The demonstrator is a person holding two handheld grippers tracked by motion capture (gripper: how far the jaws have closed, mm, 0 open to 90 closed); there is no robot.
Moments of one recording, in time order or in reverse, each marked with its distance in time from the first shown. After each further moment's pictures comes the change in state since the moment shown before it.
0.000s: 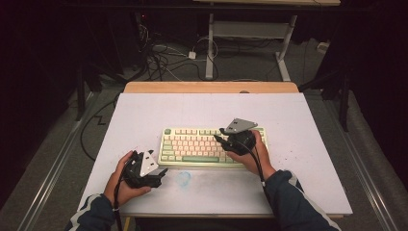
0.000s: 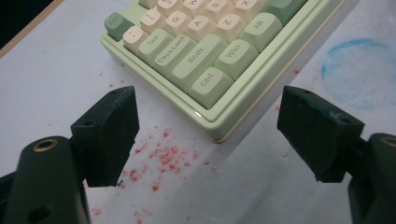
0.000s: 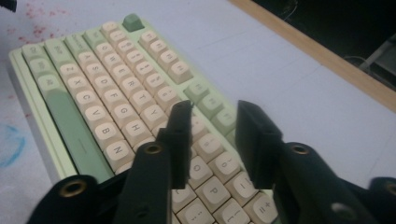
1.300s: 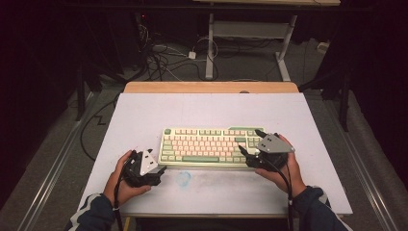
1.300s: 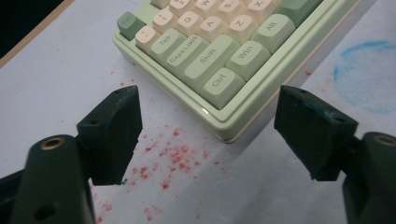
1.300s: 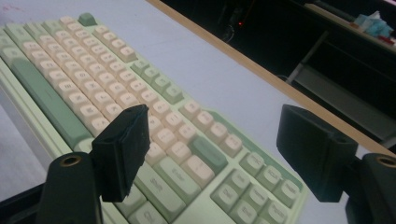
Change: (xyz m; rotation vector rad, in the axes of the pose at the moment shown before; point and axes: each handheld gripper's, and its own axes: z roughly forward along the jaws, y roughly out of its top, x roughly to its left) left arm 0.001 0.003 0.000 -0.002 0.027 0.009; right arm -0.001 -0.048 -0.078 -0.104 -0.235 -0.038
